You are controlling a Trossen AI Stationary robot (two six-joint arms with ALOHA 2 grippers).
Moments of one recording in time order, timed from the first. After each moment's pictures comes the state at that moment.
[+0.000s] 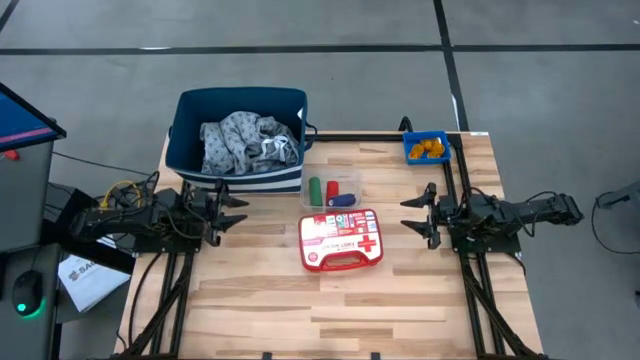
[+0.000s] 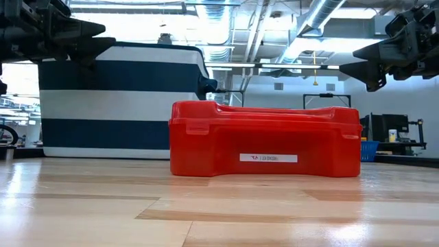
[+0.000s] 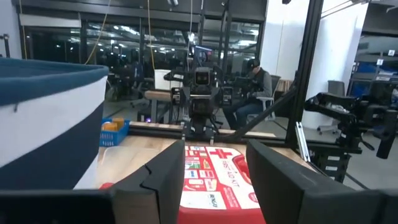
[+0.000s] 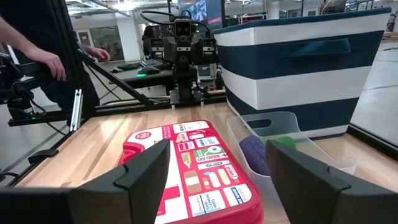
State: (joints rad) left arm 0.04 0.00 0.01 0.17 0.01 -0.09; right arm 0.14 0.05 0.01 0.04 0.24 0.09
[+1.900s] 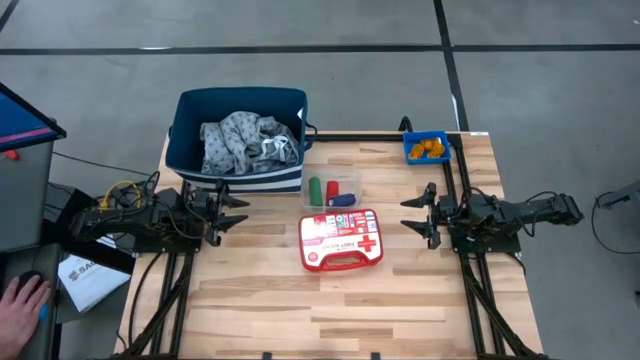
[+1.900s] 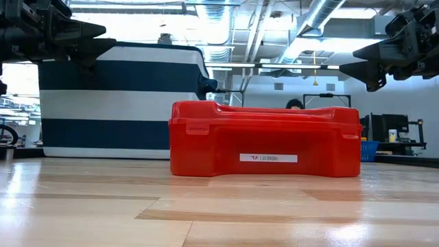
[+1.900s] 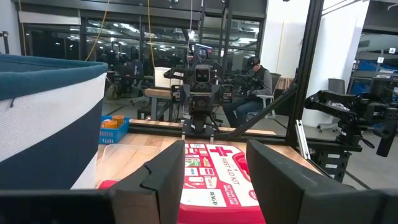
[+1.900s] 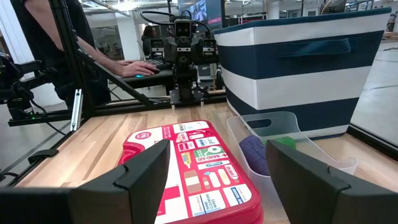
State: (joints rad) left arm 0.04 0.02 0.01 0.16 0.02 -0.09; right arm 0.14 0.05 0.01 0.04 0.24 0.09
